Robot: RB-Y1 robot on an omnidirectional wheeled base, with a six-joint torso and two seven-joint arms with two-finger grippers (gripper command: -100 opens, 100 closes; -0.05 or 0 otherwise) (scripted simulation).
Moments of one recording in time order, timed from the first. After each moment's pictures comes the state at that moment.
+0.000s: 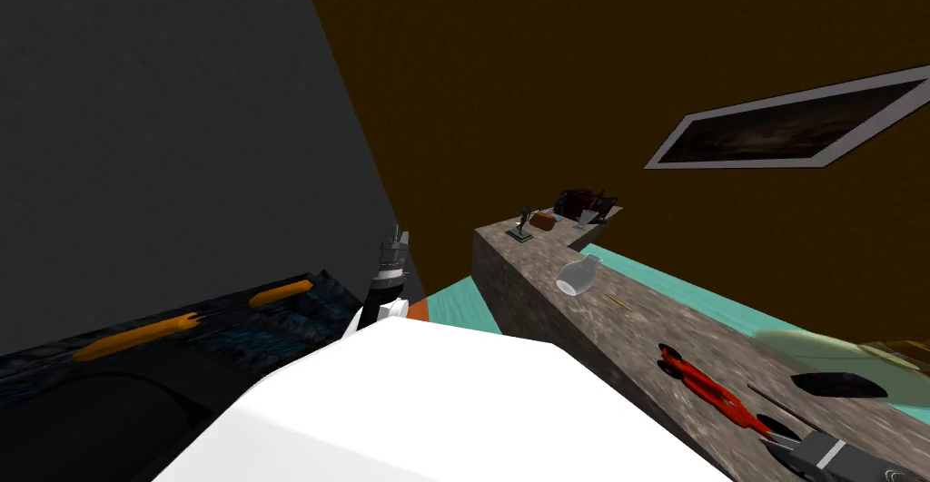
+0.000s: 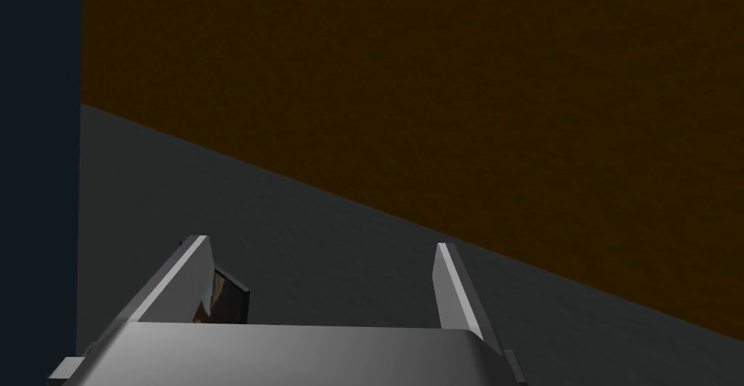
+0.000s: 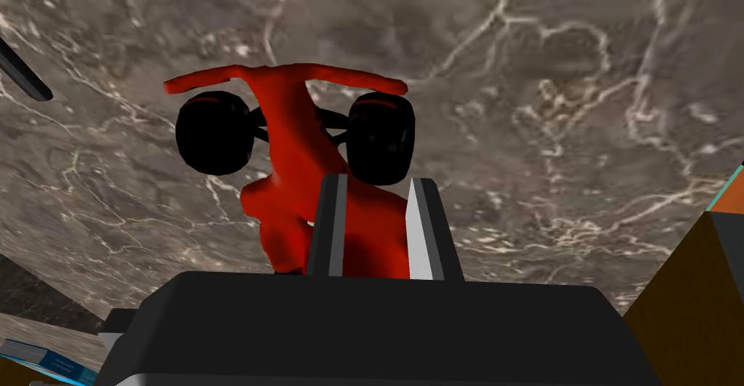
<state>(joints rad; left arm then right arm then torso) 0.51 -0.04 0.02 -2.21 -0.06 -0.54 -0.08 0.68 -1.49 0.21 -0.94 0.68 -0.70 0.12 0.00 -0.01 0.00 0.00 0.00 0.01</state>
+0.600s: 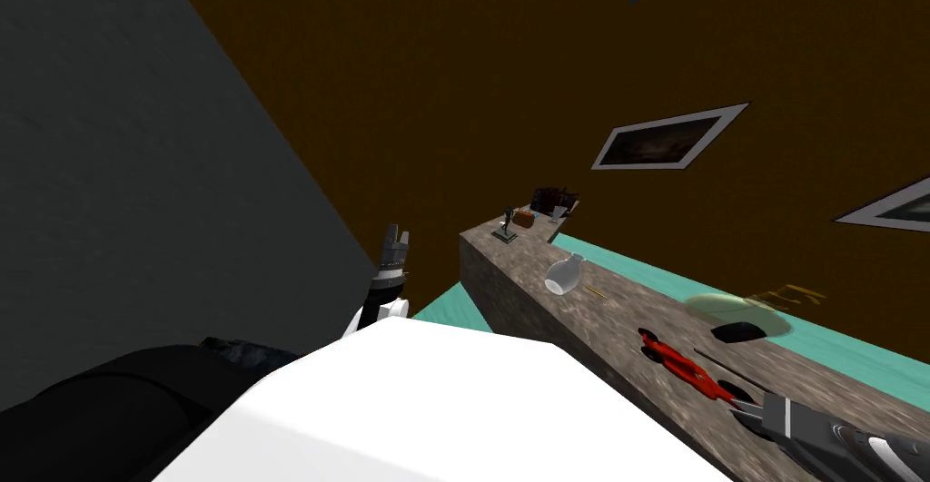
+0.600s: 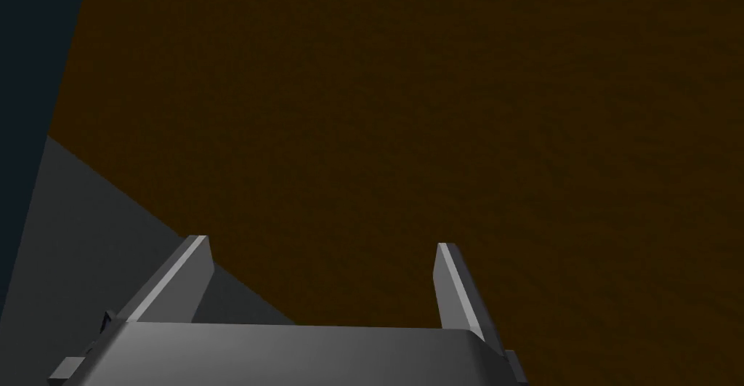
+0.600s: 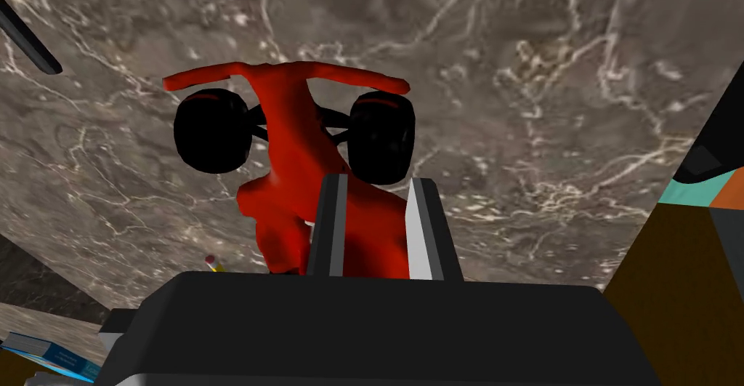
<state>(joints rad) 0.50 -0.04 0.02 -2.21 -0.06 -0.54 -0.08 0.70 -1.55 0.16 -1.02 0.69 -0.73 0.21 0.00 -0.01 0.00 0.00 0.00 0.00</state>
